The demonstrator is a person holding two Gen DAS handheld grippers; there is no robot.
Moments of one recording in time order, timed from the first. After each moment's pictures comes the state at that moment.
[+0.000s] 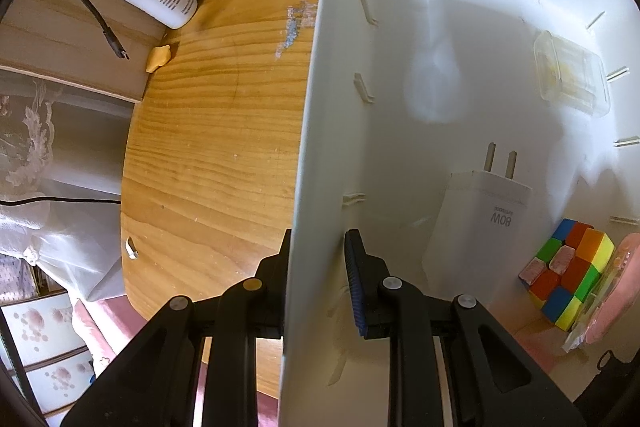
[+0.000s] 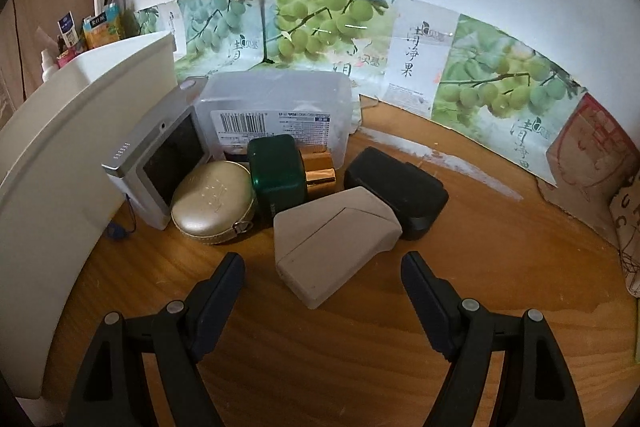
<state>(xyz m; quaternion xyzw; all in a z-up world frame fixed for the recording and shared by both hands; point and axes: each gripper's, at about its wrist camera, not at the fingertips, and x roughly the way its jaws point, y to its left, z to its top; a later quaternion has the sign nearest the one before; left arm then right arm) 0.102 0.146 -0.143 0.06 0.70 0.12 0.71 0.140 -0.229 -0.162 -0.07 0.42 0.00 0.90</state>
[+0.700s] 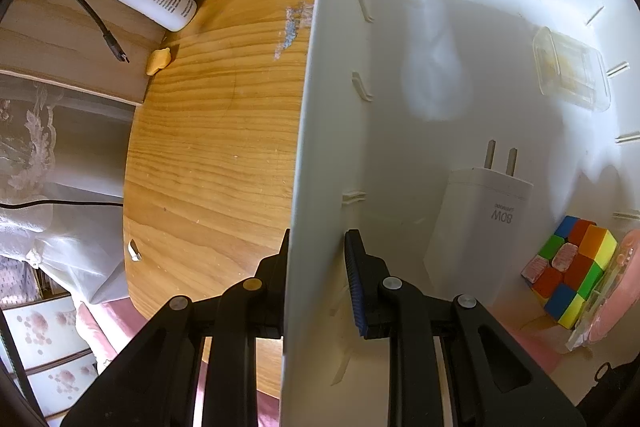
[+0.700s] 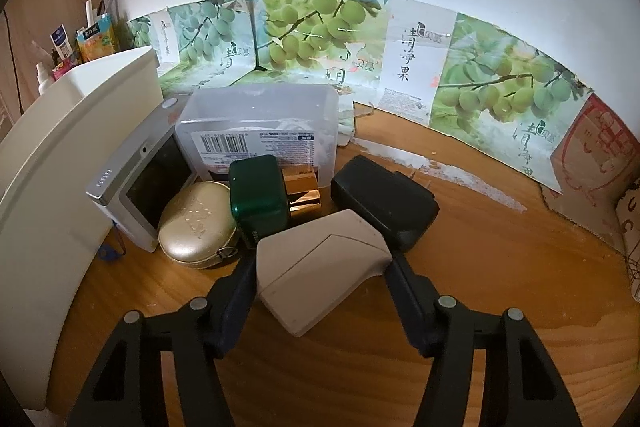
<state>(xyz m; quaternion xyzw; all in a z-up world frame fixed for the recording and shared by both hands) 0.101 0.142 -0.142 0.07 0.69 0.12 0.71 0.151 -0.237 -0.159 -0.06 0.42 0.01 0.91</state>
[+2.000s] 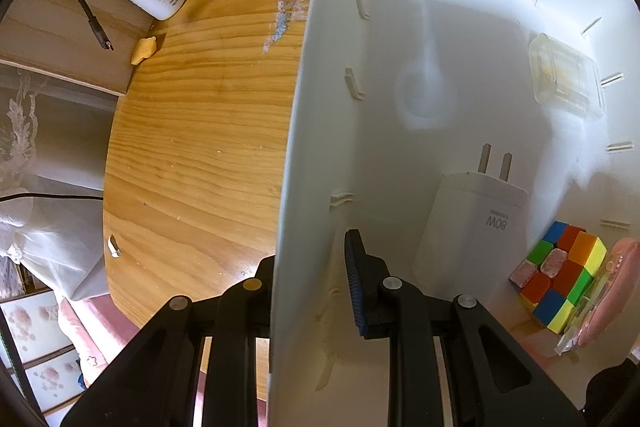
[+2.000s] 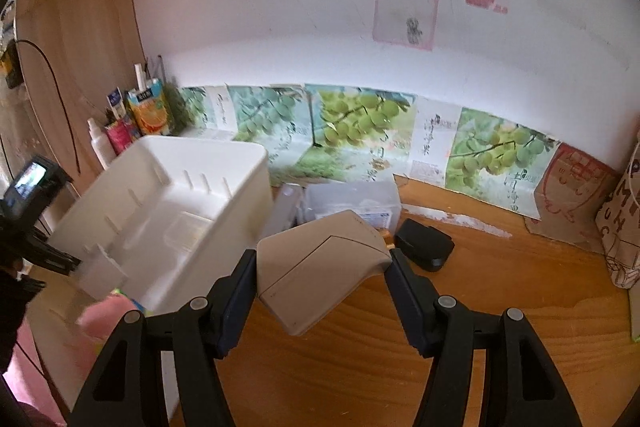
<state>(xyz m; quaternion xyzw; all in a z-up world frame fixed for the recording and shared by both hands) 0.102 0.161 -0.149 0.04 0.70 0.10 0.71 0.090 -0.174 -0.068 -0.02 0.35 0.02 0.94</state>
